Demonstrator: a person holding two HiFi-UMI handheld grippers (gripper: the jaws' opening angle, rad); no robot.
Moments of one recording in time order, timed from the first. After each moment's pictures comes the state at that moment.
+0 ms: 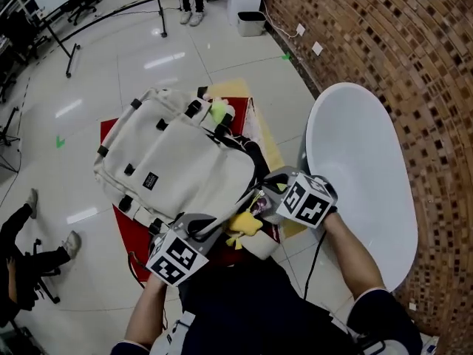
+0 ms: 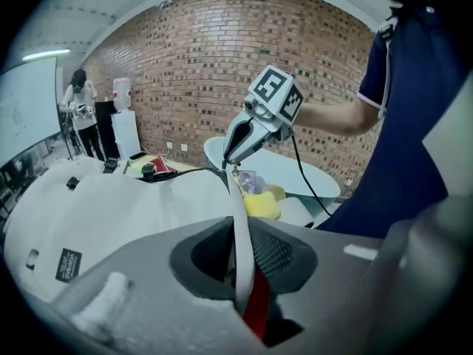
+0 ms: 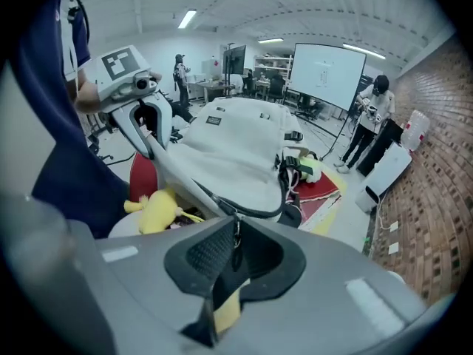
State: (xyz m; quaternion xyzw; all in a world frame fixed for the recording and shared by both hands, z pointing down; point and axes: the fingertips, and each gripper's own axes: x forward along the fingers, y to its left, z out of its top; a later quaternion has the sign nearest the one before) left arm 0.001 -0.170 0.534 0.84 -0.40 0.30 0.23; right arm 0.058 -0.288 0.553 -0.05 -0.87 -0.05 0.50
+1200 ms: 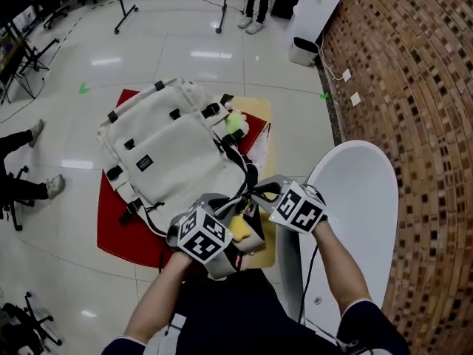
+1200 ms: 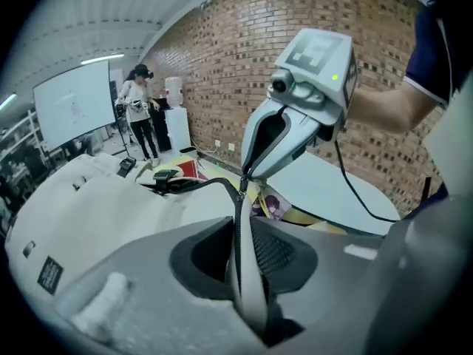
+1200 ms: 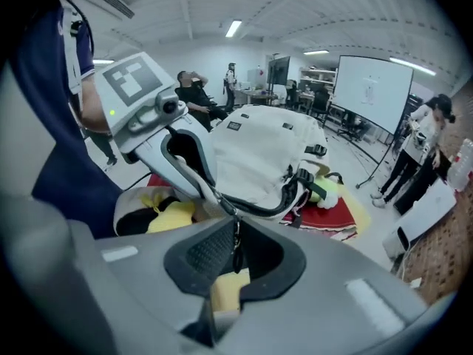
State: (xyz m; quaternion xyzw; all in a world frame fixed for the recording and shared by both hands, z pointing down) left arm 0.024 -0.291 0.568 0.71 -0.57 0.29 0.28; right arm 0.042 -0.331 0.556 -0.22 -0.86 -0.10 0.46
